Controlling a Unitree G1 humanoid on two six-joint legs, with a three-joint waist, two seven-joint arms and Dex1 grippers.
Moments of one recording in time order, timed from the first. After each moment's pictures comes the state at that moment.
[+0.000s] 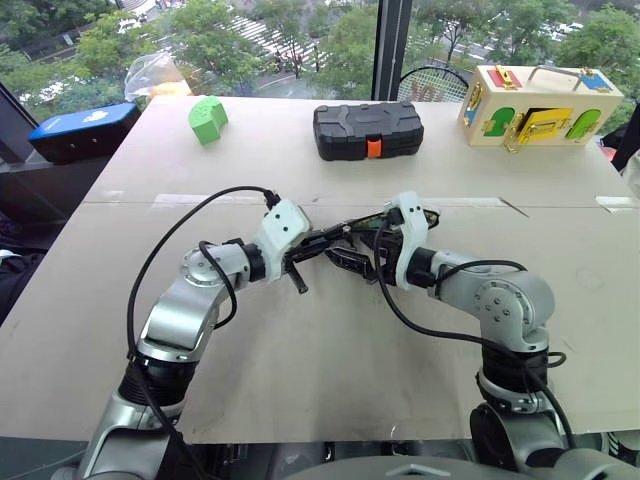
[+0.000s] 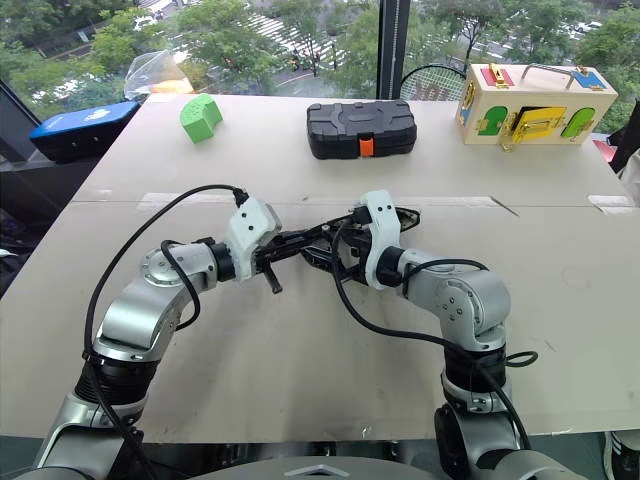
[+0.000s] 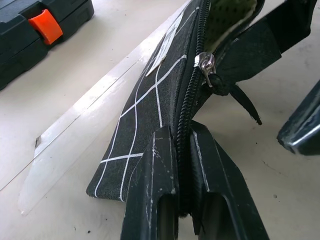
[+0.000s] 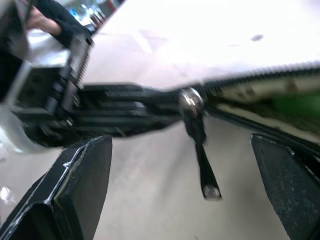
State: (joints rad) left arm -0.35 0.58 -0.09 -0.30 -0.20 0.56 -0.79; right arm -0.50 0.04 -0.01 -0.39 0.52 1.29 0.33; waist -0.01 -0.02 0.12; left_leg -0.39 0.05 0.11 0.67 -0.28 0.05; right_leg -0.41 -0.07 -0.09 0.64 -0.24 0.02
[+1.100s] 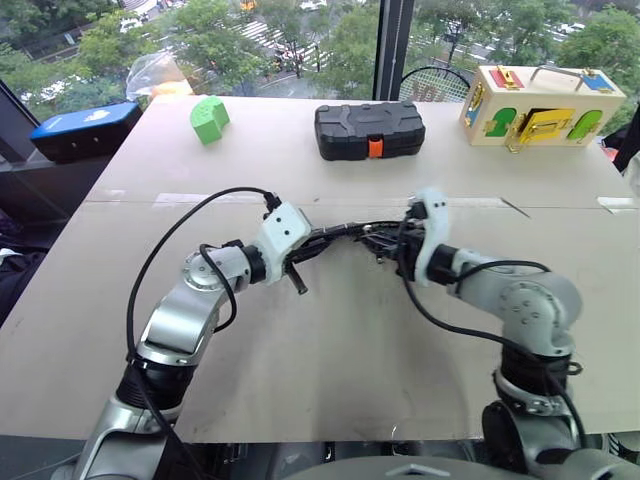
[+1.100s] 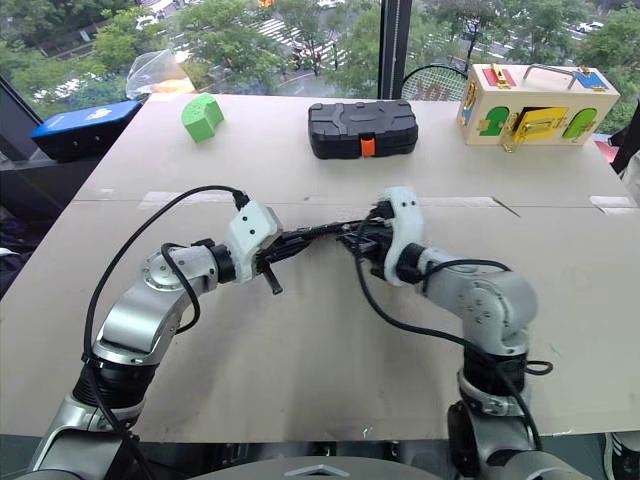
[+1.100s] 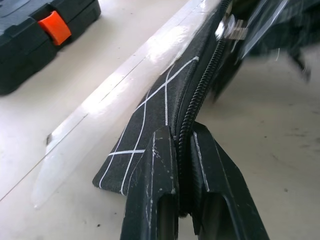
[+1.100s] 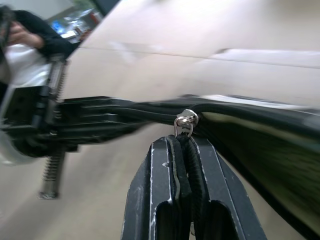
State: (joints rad) left arm -0.34 0.60 -0.11 -0.29 -0.16 0.49 -0.74; right arm -0.48 -0.13 -0.15 -0.48 0.65 1.38 0.24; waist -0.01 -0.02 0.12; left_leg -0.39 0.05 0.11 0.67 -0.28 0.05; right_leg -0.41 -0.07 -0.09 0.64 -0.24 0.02
